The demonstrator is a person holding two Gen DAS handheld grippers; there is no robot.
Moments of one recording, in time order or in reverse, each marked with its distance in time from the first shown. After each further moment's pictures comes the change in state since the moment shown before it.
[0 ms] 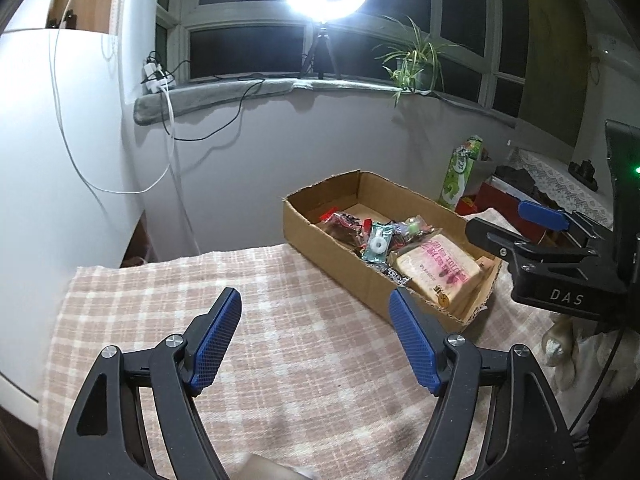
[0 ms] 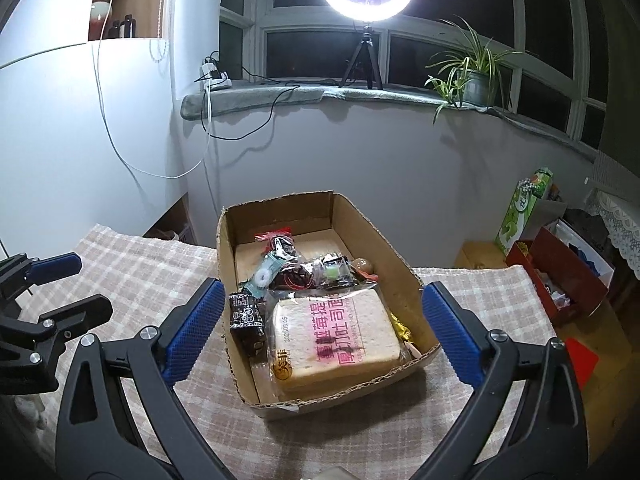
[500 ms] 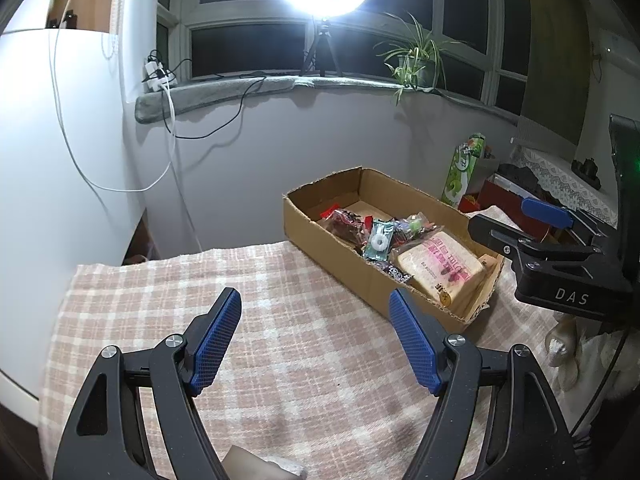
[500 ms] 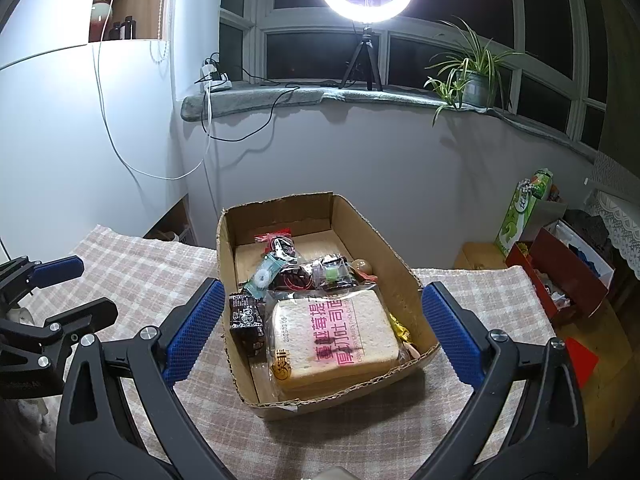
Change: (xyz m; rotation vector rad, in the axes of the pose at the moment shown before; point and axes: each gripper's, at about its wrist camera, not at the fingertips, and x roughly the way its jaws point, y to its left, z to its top) left arm 0.003 -0.002 -0.001 0.004 0.011 0.010; right arm -0.001 -0.001 0.000 -0.003 -0.003 0.002
